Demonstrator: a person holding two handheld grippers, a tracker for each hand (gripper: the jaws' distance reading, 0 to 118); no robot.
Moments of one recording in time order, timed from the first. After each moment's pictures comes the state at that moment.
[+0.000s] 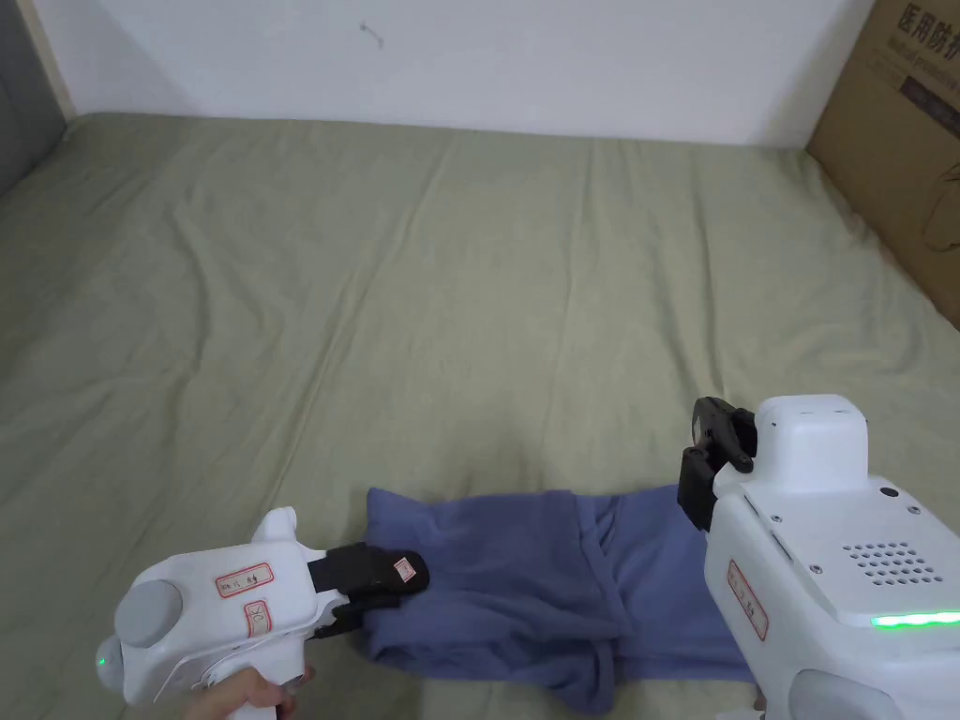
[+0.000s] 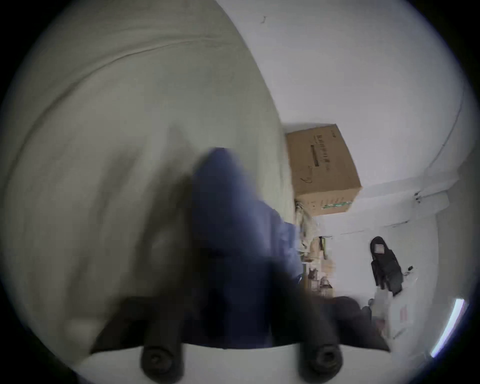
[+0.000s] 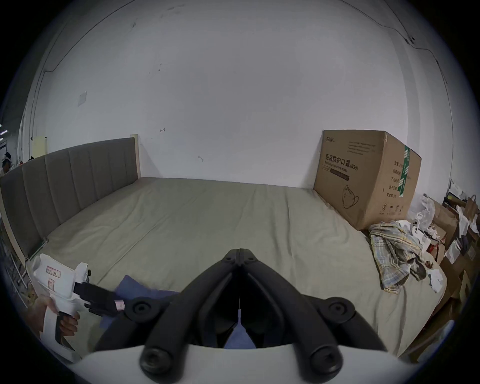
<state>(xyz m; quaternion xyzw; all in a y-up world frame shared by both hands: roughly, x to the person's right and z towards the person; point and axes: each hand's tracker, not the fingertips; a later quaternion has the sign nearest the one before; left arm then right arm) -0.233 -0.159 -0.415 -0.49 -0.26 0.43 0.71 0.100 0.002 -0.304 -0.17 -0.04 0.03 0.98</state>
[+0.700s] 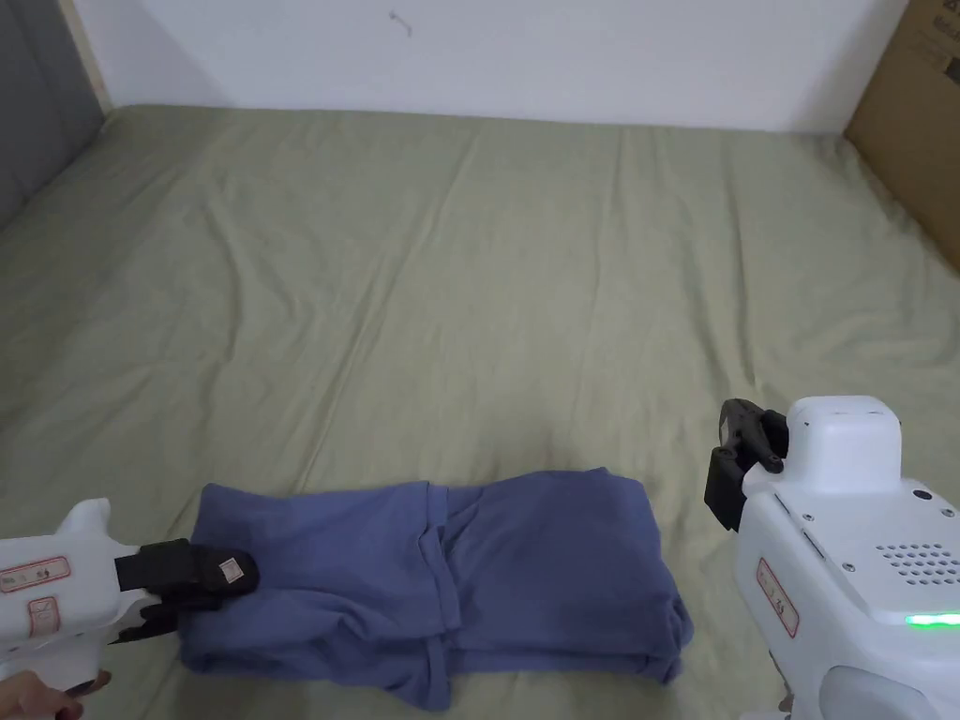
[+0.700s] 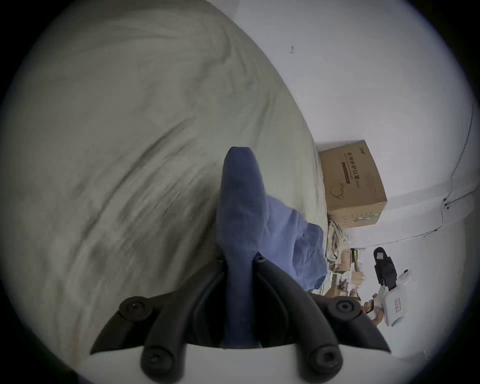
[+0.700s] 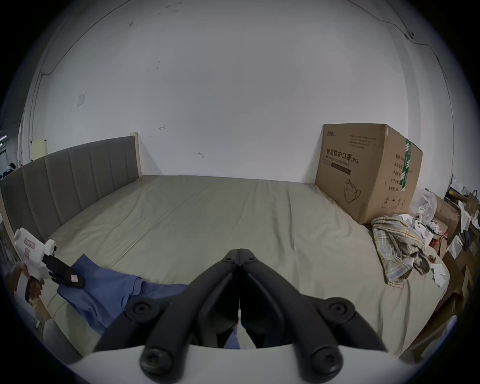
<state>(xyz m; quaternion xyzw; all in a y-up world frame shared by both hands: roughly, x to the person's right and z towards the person) -0.356 -0.098 -0.386 -0.49 -0.17 0.38 0.76 0.102 -0.004 -0.301 -0.18 -0.04 0.02 0.98</state>
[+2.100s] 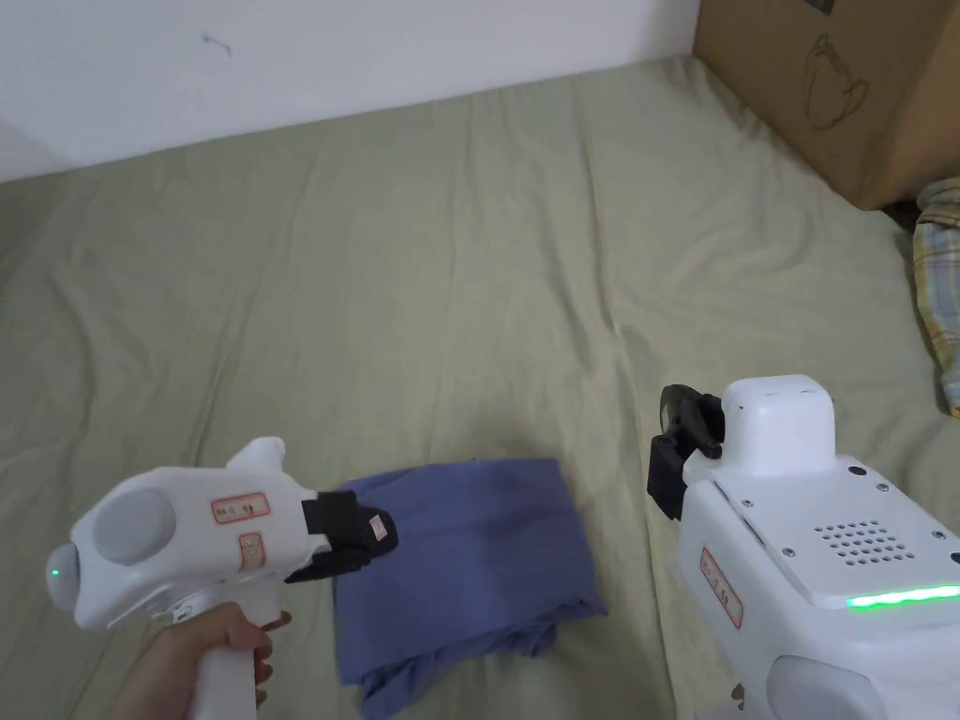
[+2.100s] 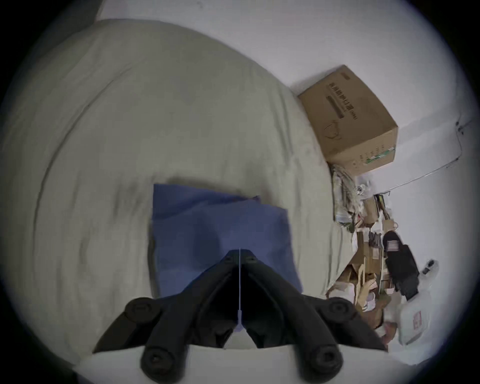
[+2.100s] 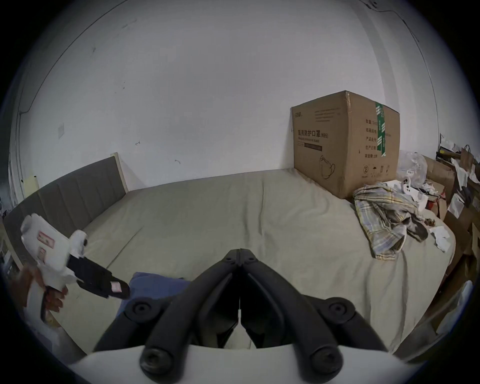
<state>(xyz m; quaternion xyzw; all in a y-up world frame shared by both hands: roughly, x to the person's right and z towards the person) -0.096 -0.057 -0.418 -0.56 -0.24 0.22 0.77 0.199 -0.017 -0.262 -0.18 -0.08 -0.07 0.98</state>
